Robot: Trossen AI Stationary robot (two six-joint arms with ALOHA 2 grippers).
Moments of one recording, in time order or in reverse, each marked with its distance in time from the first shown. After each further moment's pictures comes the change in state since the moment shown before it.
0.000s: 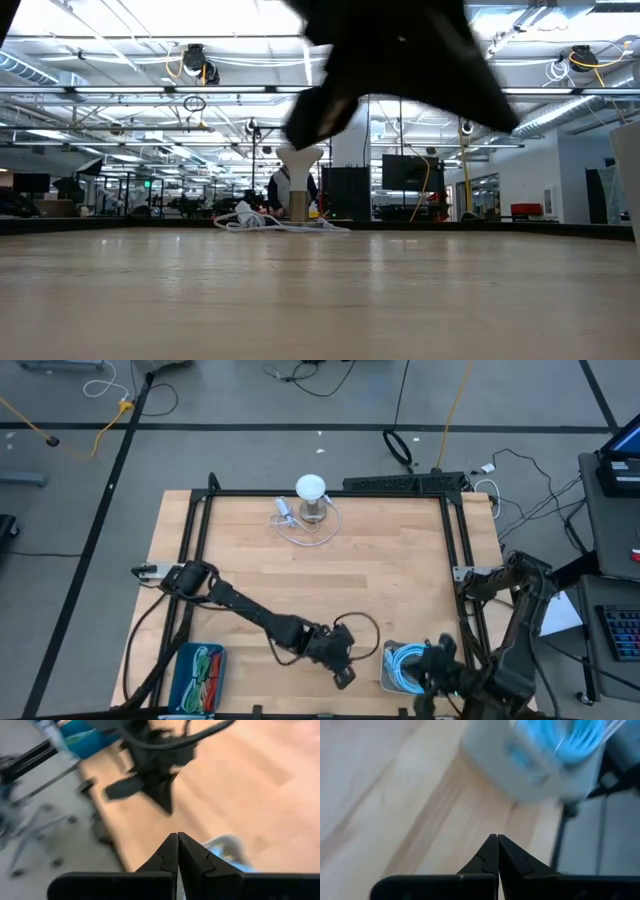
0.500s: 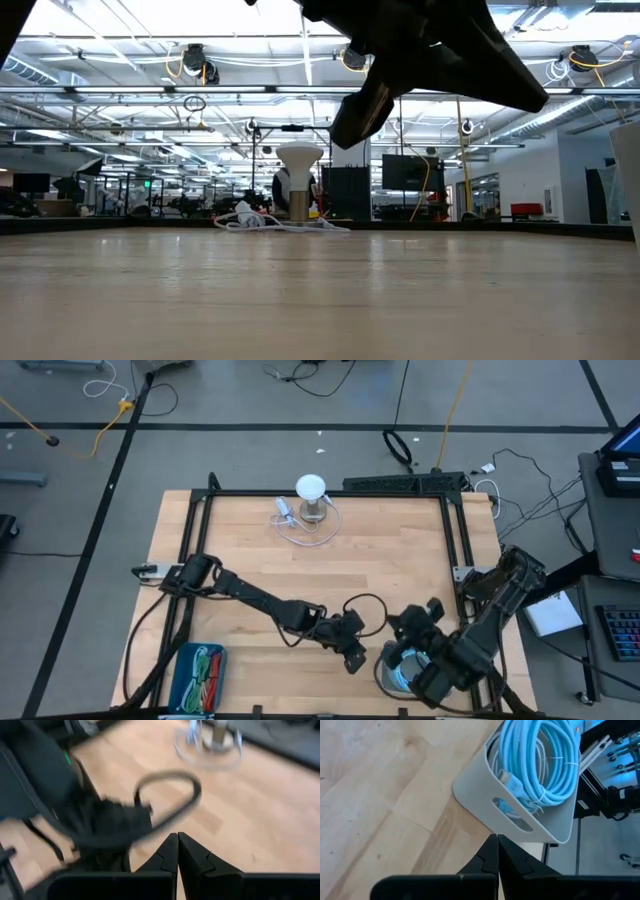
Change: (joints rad) left arm 0.093 -0.001 0.000 0.134 0.080 0.053; right arm -0.226 -0.001 0.012 -0.243 0.104 0.053
